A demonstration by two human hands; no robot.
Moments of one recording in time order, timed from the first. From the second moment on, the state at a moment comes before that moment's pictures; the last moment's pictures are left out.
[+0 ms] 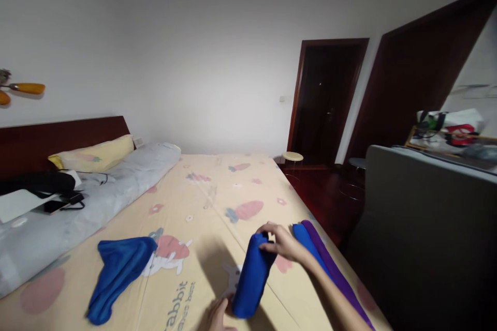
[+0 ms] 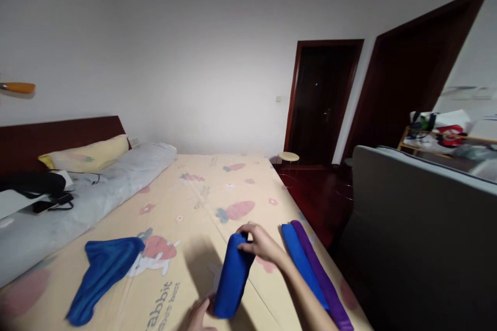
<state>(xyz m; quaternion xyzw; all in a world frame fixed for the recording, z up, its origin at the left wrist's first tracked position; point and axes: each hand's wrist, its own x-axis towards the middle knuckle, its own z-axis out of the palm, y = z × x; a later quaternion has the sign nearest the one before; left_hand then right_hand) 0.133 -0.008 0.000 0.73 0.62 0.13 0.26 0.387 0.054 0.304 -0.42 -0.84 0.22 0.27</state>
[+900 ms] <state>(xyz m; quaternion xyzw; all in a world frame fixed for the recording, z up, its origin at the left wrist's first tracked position) 0.110 -0.017 -0.004 0.69 0.59 0.26 0.32 0.616 -0.019 -0.002 -0.67 -0.67 -0.13 0.28</state>
